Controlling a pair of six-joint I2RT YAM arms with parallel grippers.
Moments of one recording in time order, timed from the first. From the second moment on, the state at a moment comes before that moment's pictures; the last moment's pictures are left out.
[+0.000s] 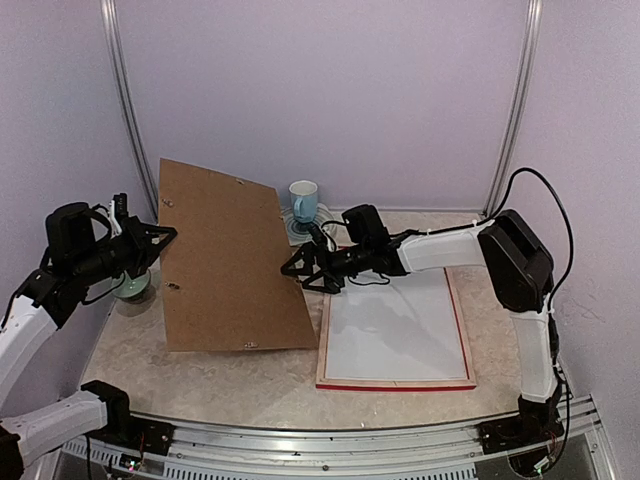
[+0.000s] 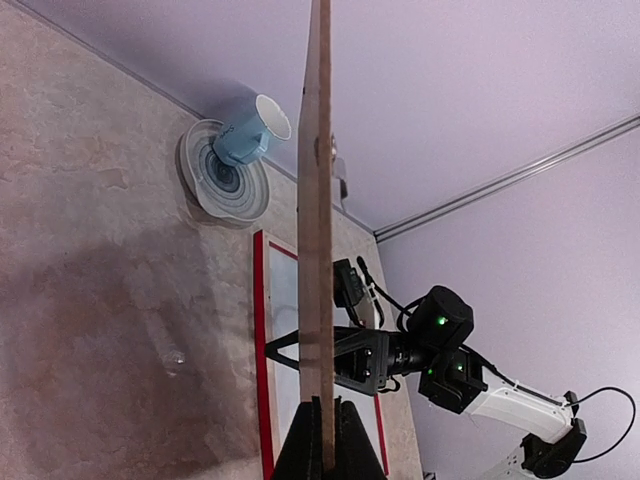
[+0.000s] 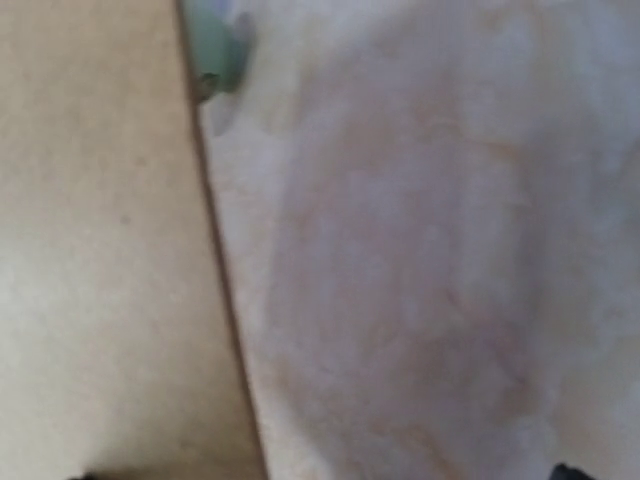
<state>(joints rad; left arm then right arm) -0.19 0.75 0.75 -0.25 0.40 -0.90 0.74 2.17 1.51 0.12 -0.72 0.80</state>
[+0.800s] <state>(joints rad) -0.26 0.81 0.63 -0.05 0.46 -0.96 0.72 2.14 1.36 0.51 -0.87 1.01</state>
